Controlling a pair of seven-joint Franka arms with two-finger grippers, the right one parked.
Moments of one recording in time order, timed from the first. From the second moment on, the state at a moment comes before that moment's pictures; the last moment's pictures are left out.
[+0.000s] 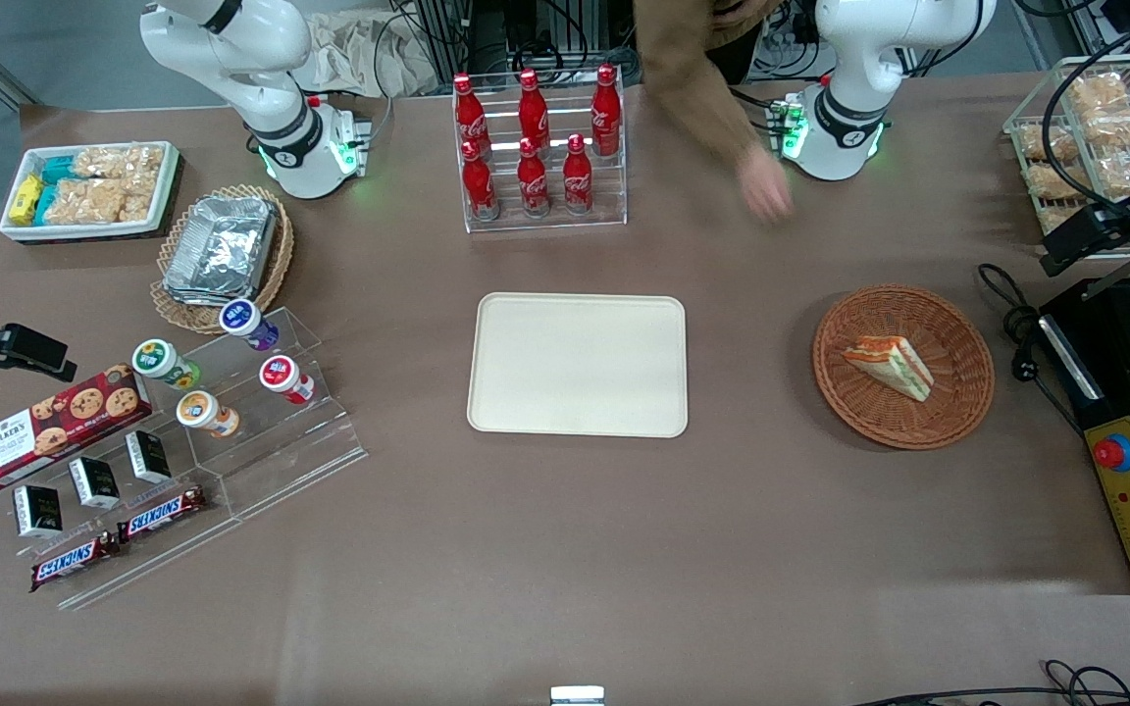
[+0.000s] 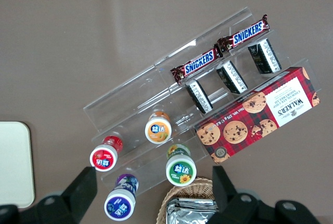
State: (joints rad) arm -0.11 -0.07 0.10 -1.59 0.04 1.54 -0.22
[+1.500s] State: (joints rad) arm -0.10 -0.02 0.13 -2.22 -0.07 2.15 -0.76
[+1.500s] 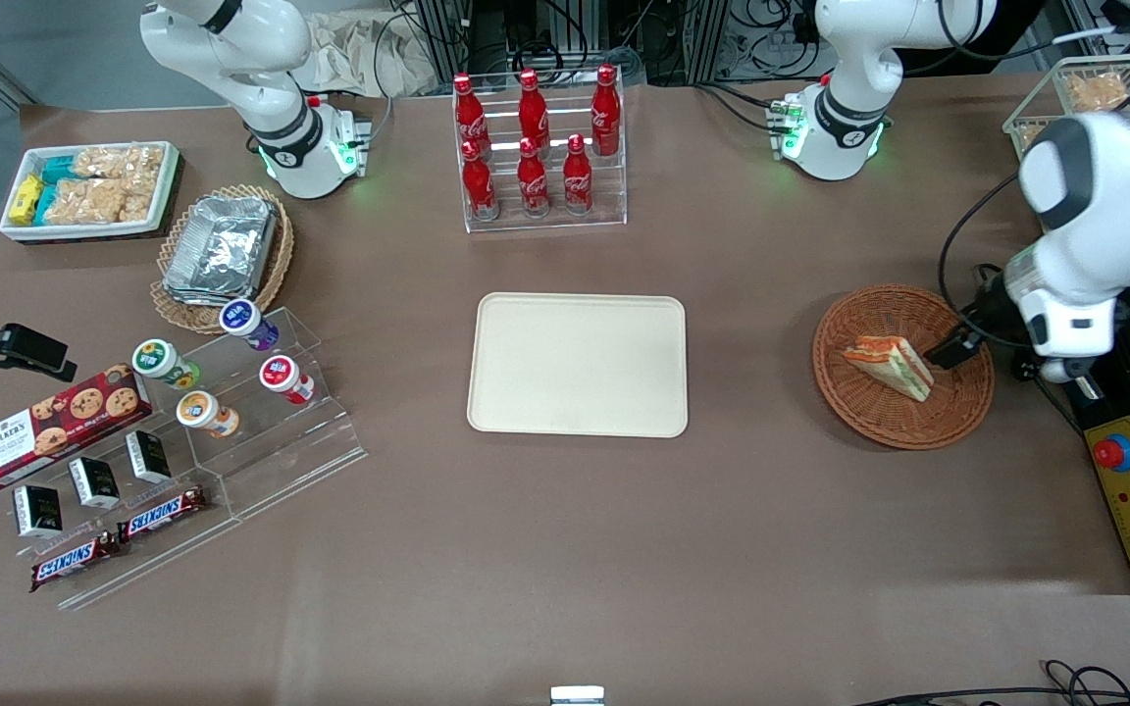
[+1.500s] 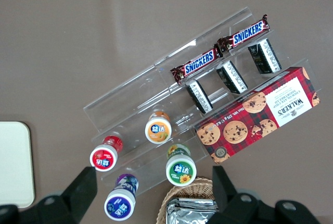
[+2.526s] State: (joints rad) arm -0.10 0.12 0.13 -2.49 -0.07 2.63 -0.82
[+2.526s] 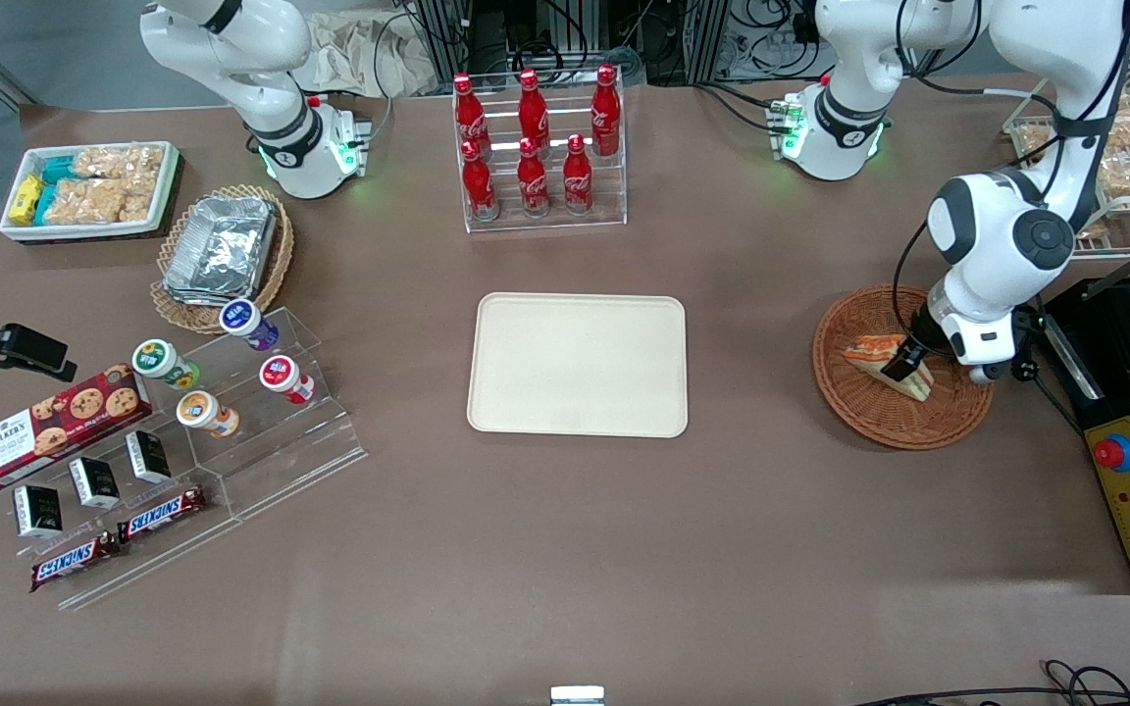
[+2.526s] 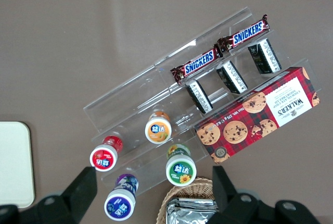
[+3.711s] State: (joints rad) arm -0.11 -0.03 0.07 -1.95 -0.01 1.87 -0.83
